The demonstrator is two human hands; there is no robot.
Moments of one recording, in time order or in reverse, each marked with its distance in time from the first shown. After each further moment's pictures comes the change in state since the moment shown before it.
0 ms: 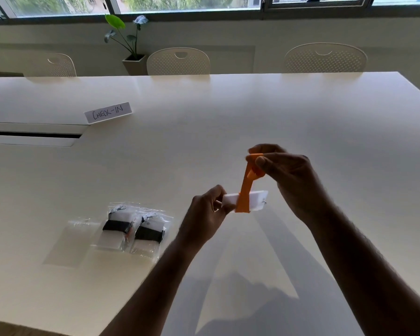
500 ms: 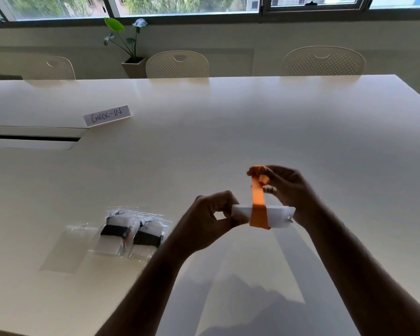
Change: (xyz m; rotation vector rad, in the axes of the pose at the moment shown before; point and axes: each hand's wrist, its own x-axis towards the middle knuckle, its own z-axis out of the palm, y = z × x) left_hand 0.001 0.033 -0.029 -0.345 -0.233 0.119; right_hand 0.004 0.046 -0.019 0.120 0.038 0.273
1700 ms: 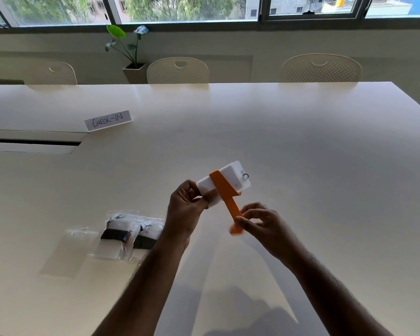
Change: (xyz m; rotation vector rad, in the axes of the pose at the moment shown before) left_hand 0.011 -0.028 -0.012 -0.284 0.500 -0.407; right_hand -0.049 0.043 0.039 -0.490 -0.071 0.049
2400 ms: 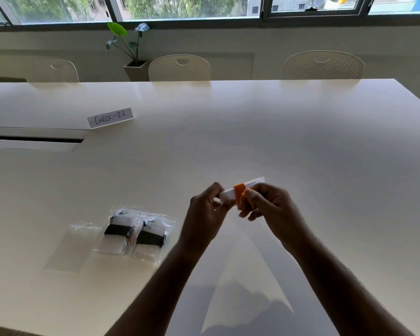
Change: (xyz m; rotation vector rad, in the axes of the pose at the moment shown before) left_hand -0.020 -0.004 0.020 0.449 -0.083 0.372; right_hand 0.007 -0.041 -0.007 0.279 0.114 -0.082
